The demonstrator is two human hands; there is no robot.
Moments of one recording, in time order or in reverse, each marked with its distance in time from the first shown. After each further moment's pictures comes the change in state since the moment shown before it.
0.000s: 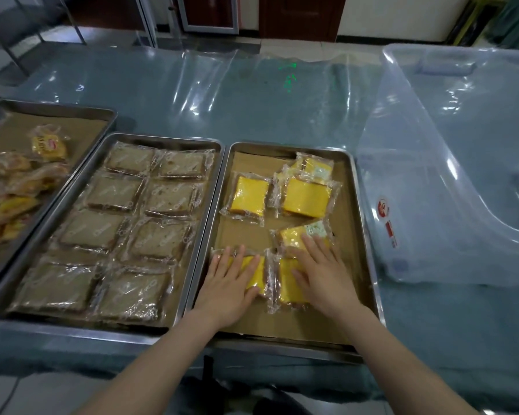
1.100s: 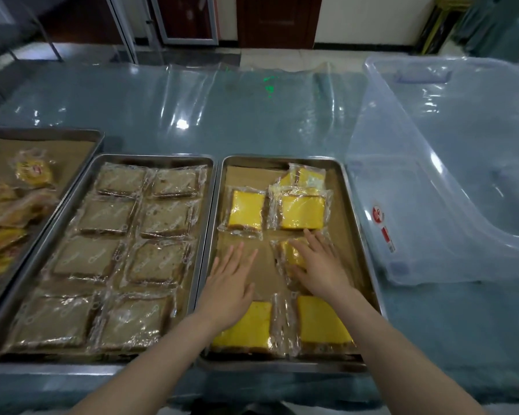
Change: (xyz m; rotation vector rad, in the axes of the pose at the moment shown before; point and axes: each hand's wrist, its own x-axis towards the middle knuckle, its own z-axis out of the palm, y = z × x) left_hand 0.010 -0.008 -0.041 -0.275 0.077 0.044; right_hand 0.042 0.000 -0.004 0.127 -0.064 0.208
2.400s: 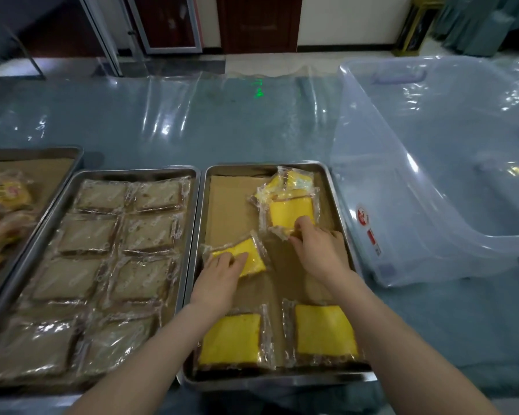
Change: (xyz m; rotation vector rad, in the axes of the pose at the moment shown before) left_hand 0.047 -0.007 0.005 0.369 0.003 0.076; right_hand 0.016 0.000 -0.048 0.026 0.237 0.069
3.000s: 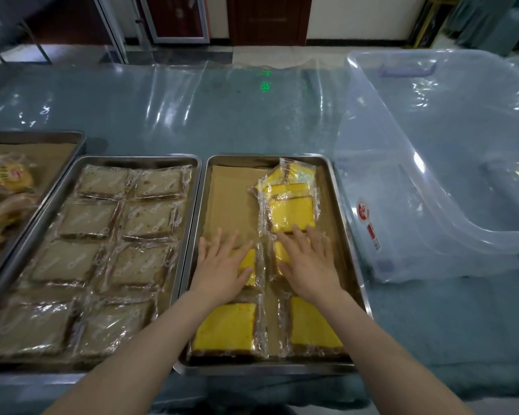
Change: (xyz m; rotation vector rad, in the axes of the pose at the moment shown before) left_hand 0.002 0.008 0.003 -0.084 -0.008 -0.076; right_hand -0.033 0.006 0.039 -0.166 -0.153 -0.109
